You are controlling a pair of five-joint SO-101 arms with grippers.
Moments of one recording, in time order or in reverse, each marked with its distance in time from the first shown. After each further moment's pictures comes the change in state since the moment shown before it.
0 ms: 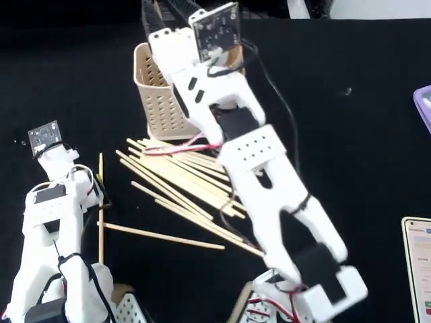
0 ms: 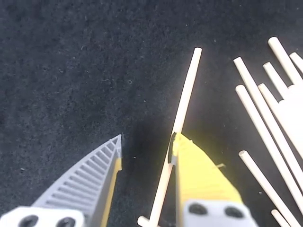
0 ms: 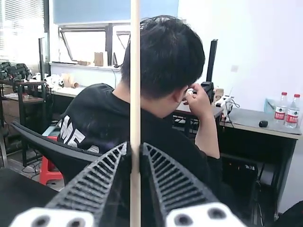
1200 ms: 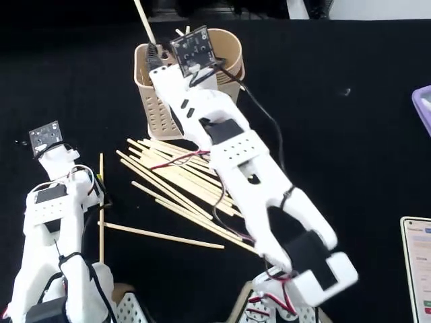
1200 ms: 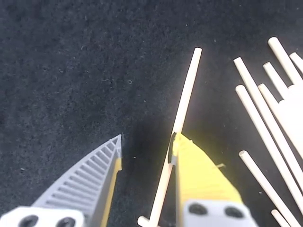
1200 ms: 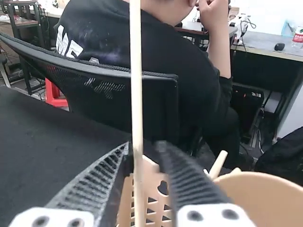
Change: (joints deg) left arm 0.0 0.0 0.0 0.0 0.0; right arm -0.1 4.5 12.7 0.2 0.0
